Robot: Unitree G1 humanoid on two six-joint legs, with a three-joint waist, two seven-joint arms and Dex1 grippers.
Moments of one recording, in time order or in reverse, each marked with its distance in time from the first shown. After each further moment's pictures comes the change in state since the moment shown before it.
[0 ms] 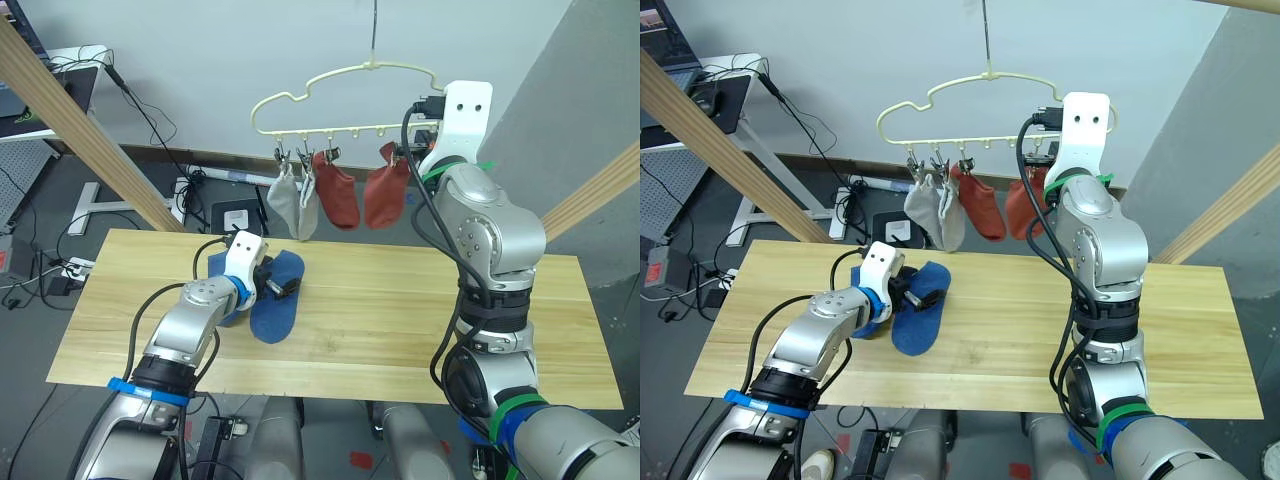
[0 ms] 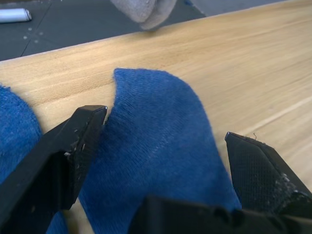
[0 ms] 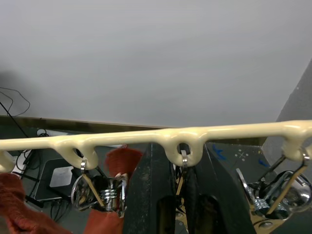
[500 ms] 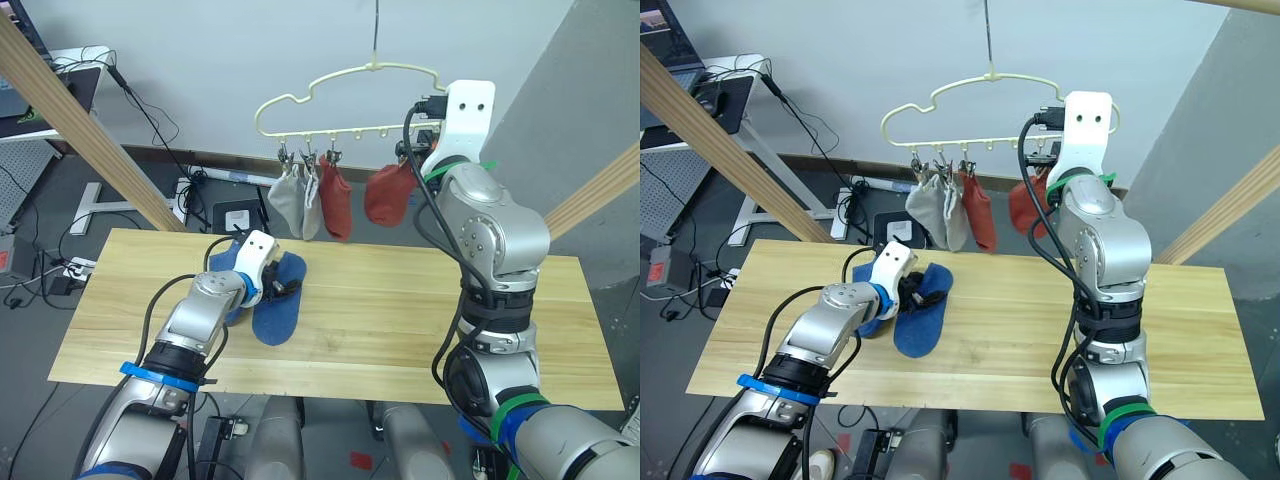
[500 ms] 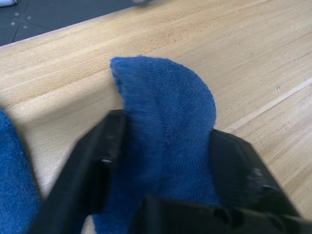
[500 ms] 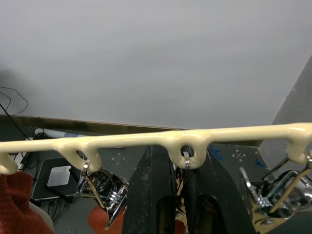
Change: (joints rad) left arm -0.058 -0.013 -0.046 0.040 0.088 0.062 -0.075; right arm 0.000 -0.010 -0.001 -0.016 0.000 0.021 -0.004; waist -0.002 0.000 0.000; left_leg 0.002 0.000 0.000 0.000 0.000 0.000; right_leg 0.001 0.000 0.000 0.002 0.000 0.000
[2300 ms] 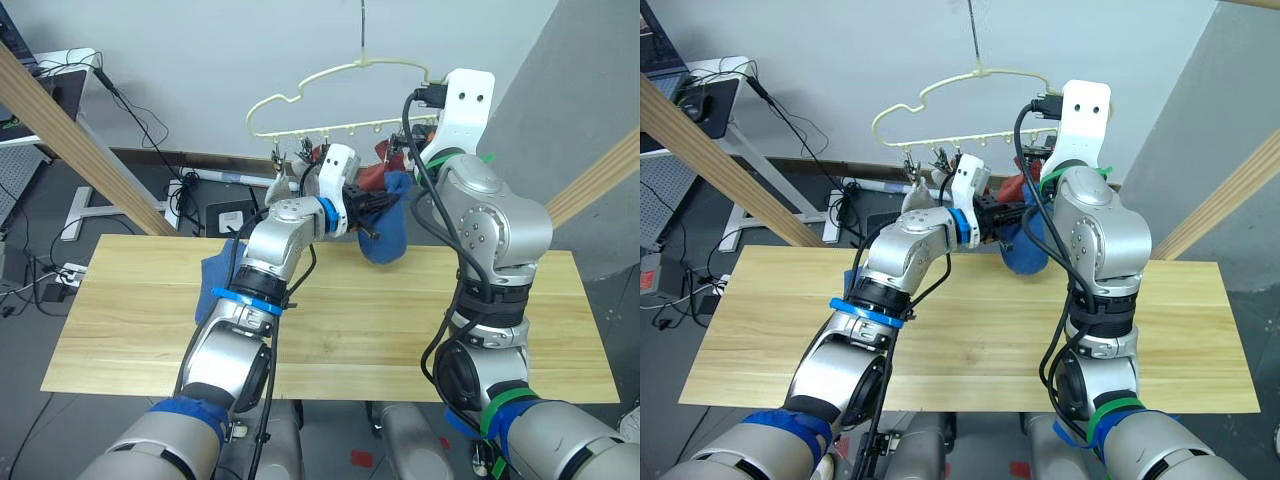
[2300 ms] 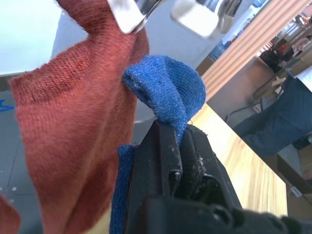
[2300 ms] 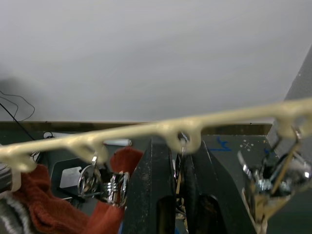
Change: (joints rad) left arm -0.477 -0.381 0.111 0.275 -0.181 -0.118 -0.101; right arm -0.056 0.065 -0.050 -0.011 0.009 0.068 -0.009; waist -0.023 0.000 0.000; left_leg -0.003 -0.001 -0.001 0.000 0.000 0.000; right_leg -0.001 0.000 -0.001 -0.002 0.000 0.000
